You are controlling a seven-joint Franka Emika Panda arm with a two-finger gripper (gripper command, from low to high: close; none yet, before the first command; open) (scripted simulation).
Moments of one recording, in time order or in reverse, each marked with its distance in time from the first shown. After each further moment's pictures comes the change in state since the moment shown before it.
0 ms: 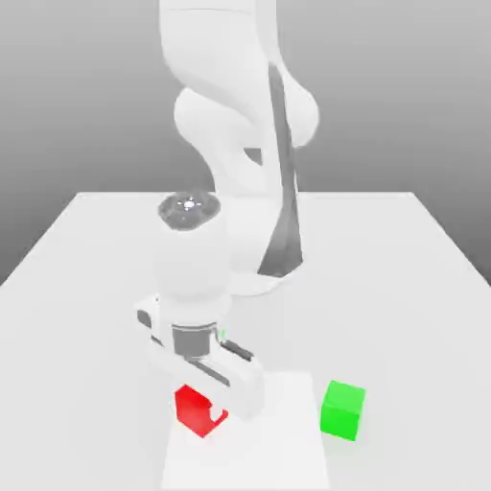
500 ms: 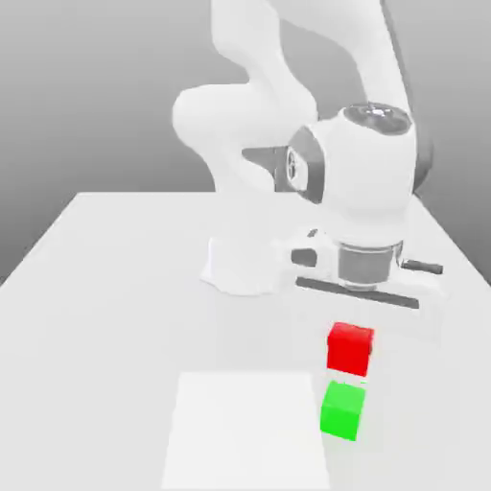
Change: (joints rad) arm 0.343 -0.158 0.155 0.024 -0.007 -0.182 0.170
